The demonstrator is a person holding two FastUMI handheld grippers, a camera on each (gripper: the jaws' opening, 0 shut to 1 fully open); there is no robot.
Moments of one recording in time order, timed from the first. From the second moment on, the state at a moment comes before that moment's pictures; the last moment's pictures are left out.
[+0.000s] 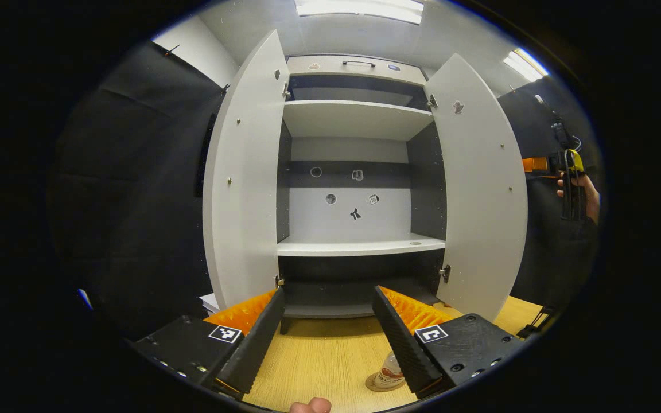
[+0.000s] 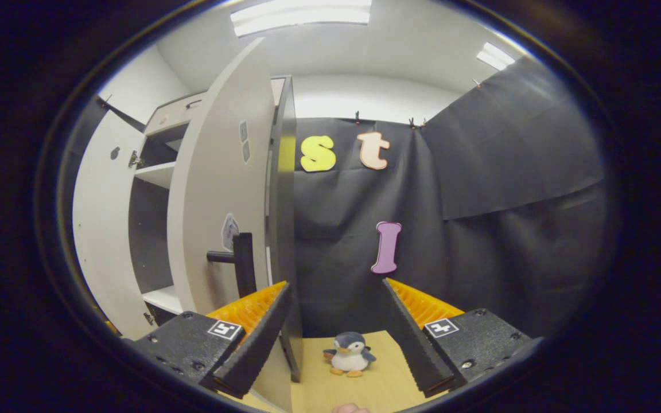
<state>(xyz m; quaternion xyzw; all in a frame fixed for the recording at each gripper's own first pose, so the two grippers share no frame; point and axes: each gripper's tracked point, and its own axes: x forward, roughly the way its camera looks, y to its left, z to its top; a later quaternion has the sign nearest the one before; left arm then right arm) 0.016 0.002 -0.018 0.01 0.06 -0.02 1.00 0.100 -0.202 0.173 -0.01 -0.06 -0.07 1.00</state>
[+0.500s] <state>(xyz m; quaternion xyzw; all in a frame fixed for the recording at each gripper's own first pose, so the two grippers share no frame) 0.017 0.000 -0.022 0.01 0.06 -0.03 1.00 0.102 -0.131 0.167 -0.02 -0.05 0.00 1.00</state>
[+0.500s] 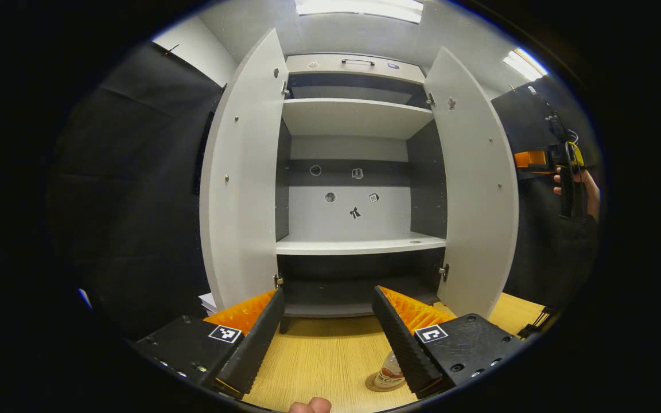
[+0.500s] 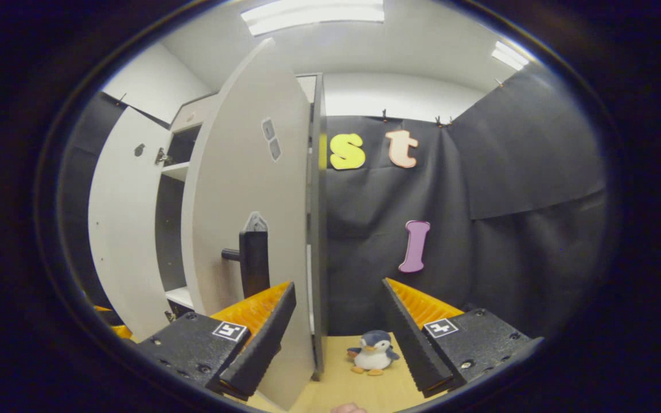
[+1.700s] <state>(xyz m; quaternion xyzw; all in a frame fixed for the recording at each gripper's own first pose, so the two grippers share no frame) 0.016 0.015 -0.012 0.00 0.05 -0.01 1.00 0.075 -0.041 0.140 -0.02 -0.07 0.04 1.00</state>
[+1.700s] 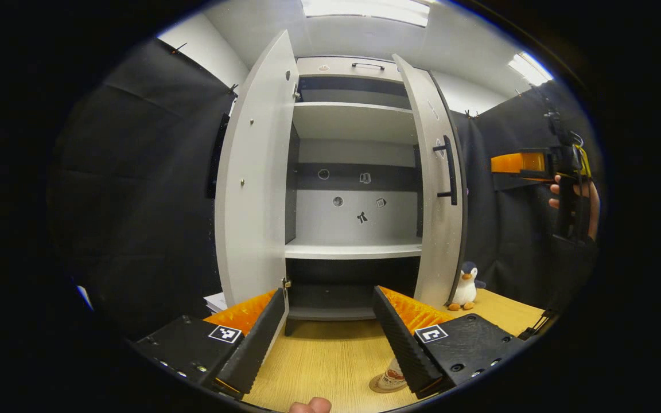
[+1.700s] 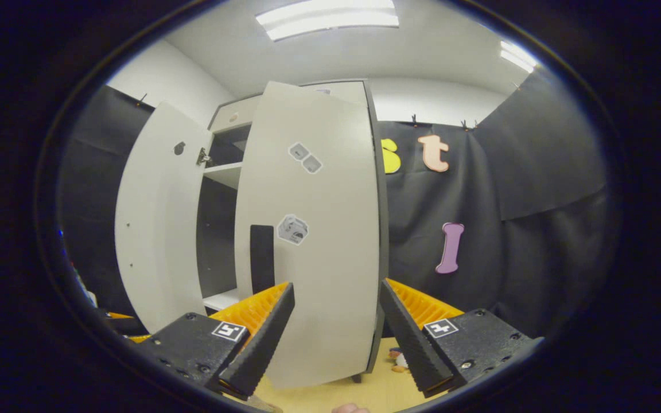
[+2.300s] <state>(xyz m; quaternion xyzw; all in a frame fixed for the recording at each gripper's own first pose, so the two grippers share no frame) 0.010 -0.008 -0.019 -0.01 0.06 -0.04 1.00 0.001 -0.014 0.019 -0.02 -0.04 0.01 1.00</state>
